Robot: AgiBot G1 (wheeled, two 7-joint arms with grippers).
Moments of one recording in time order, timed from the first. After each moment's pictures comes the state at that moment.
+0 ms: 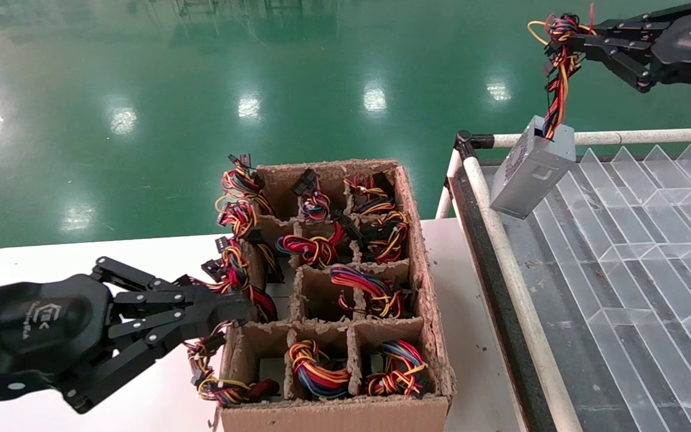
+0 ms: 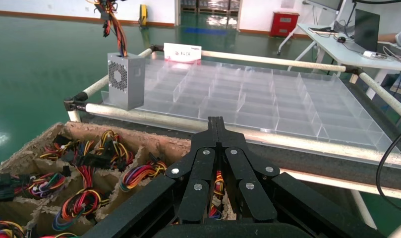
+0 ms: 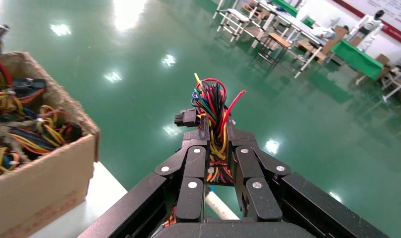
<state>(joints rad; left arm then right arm) -1.10 0.55 0.43 -1.23 0.62 1.41 -0.10 1.97 -0.81 -0.45 0.27 -1.37 -1.26 -0.23</state>
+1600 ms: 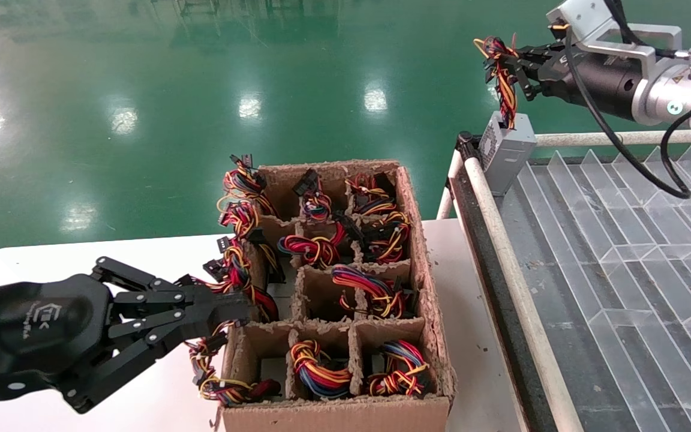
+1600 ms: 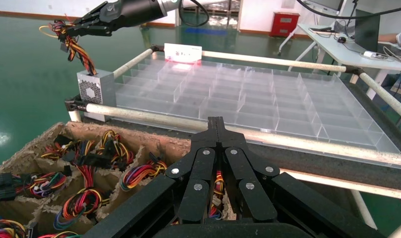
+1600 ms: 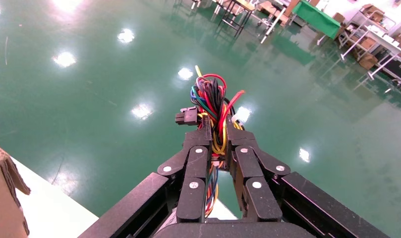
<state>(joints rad) -1.10 0.55 0.43 -1.23 0.62 1.41 -0.10 1.94 -1.10 -0.44 0.00 -1.37 -0.81 -0.38</state>
